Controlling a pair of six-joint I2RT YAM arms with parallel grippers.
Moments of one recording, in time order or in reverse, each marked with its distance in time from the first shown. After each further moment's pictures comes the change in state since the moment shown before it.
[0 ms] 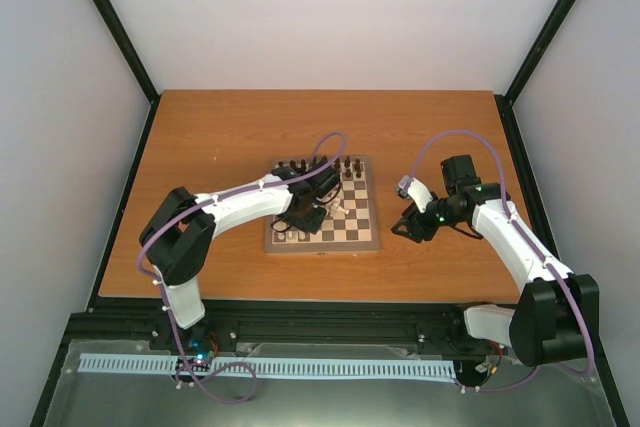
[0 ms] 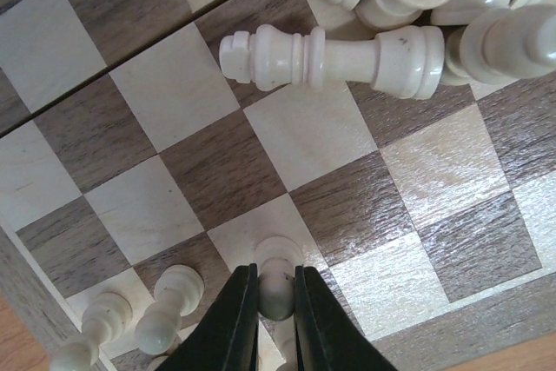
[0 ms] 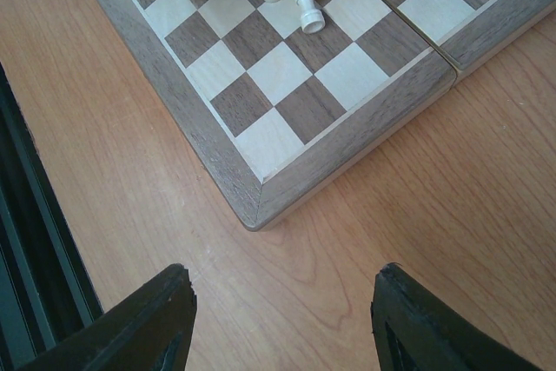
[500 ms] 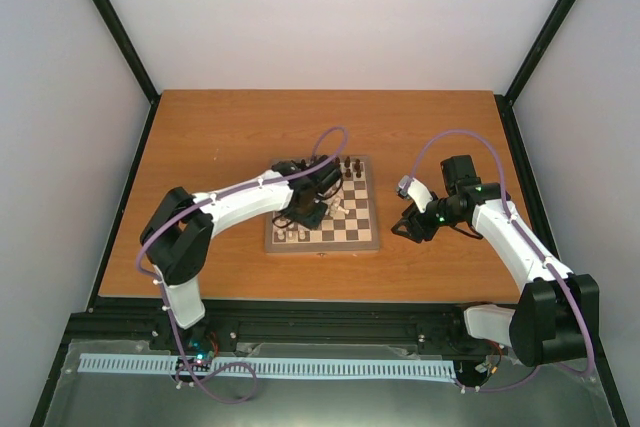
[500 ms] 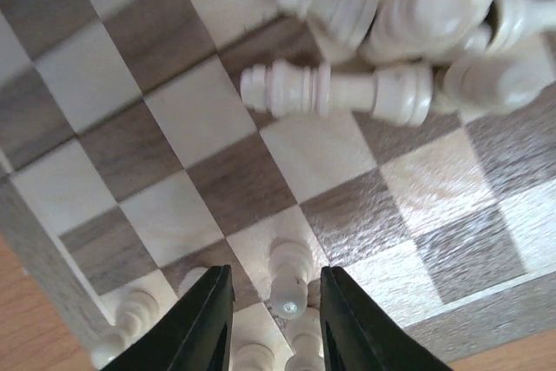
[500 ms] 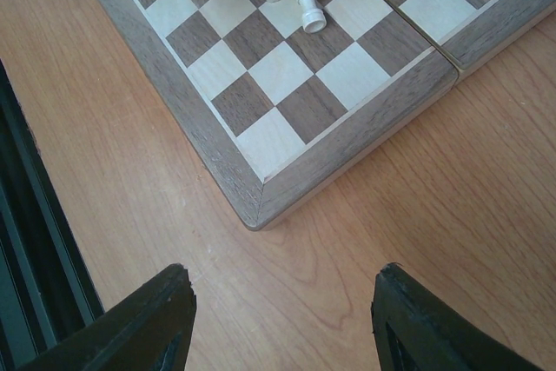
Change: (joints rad) left arm 0.000 0.009 0.029 -0.027 -0.020 0.007; right arm 0.000 0.000 0.000 -0.002 -0.001 0.000
